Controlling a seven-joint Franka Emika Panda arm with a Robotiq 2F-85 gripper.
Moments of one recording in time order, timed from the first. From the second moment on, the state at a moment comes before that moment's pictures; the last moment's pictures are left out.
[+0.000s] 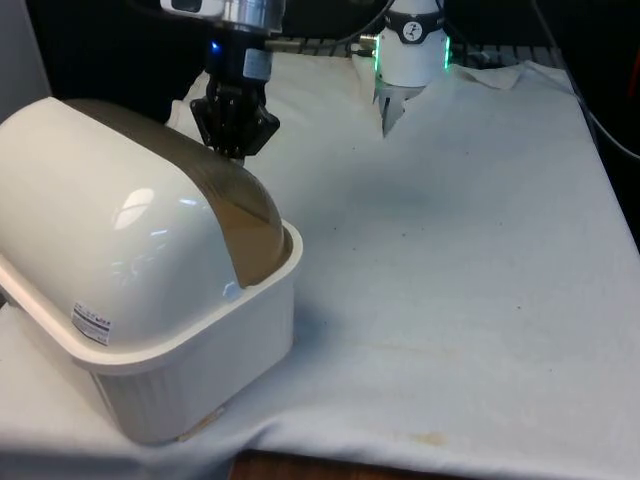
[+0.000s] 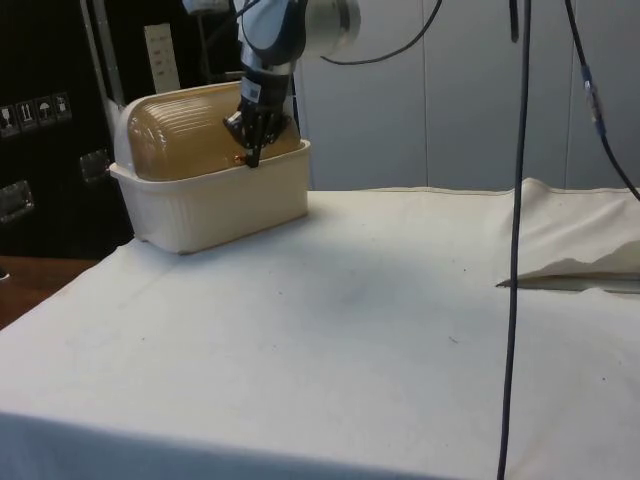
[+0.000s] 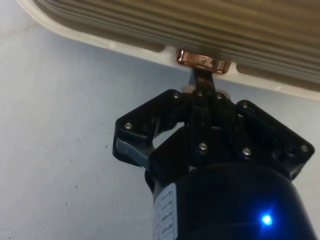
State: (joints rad) arm -0.02 0.47 -0.26 -1.94 0.21 2.79 0.11
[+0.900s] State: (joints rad) arm -0.01 0.48 -0.29 -1.91 0.21 2.79 0.18
